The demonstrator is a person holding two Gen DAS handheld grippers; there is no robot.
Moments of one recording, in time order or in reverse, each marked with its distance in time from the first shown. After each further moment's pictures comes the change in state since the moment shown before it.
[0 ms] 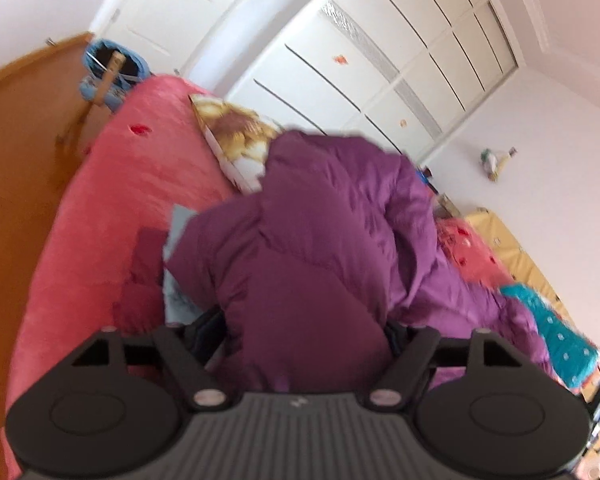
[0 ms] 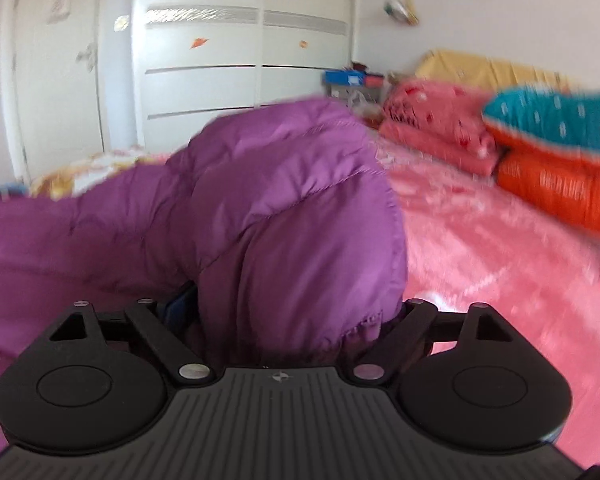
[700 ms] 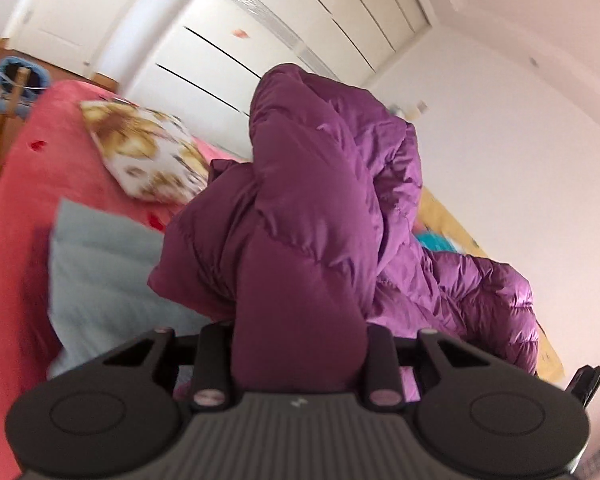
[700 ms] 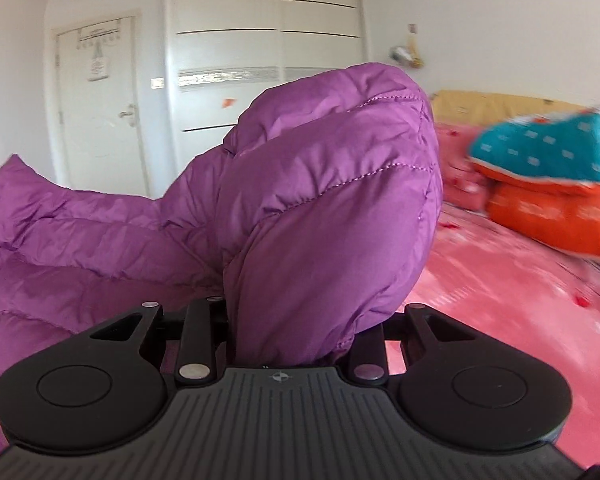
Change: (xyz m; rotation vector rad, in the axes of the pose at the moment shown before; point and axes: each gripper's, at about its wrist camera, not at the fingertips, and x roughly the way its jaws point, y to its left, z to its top) left arm -0.077 -0.110 -0.004 0.099 0.117 -0.223; right arm -0.182 -0.079 -0.011 -0.028 -0.128 0.148
